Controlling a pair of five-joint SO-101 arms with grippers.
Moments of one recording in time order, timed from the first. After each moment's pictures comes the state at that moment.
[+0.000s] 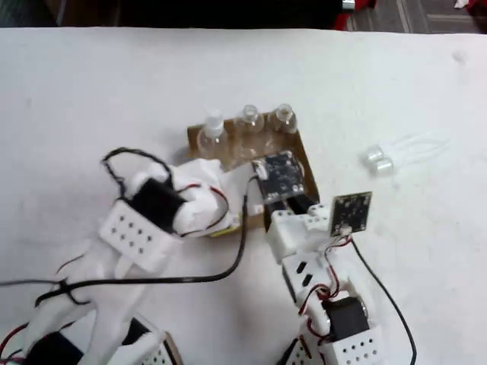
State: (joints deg) left arm 29.7 -30.4 23.3 79.9 -36.7; right arm -22.9 -103.0 89.5 38.0 -14.6
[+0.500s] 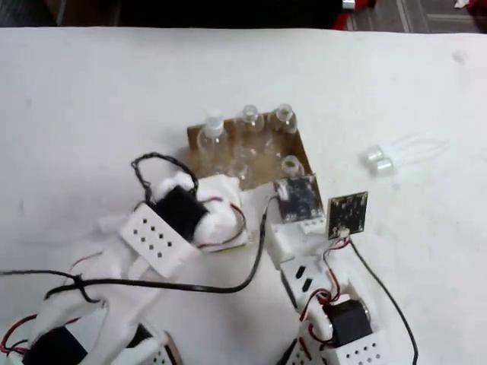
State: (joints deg) left arm 36.2 -28.5 25.4 79.9 -35.3; right arm -24.7 -103.9 87.8 40.7 -14.7
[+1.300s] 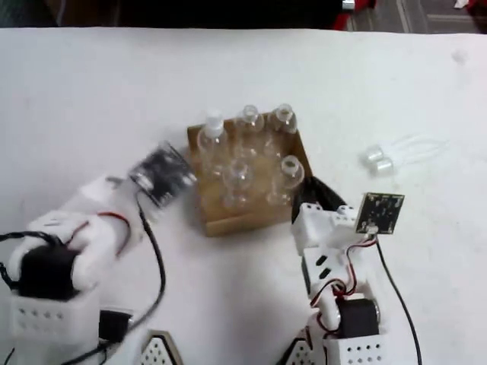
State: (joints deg) left arm -0.9 -59.1 32.8 87.7 -39.0; right arm -9.8 -103.1 88.0 40.4 -14.7
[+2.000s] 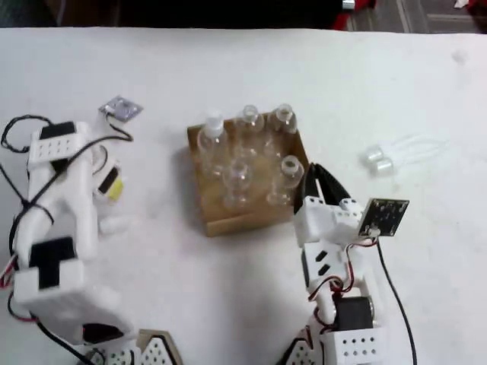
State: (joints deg) left arm -20.6 11.4 13.3 72.5 -38.9; right arm -9.1 -102.7 96.4 24.7 -14.7
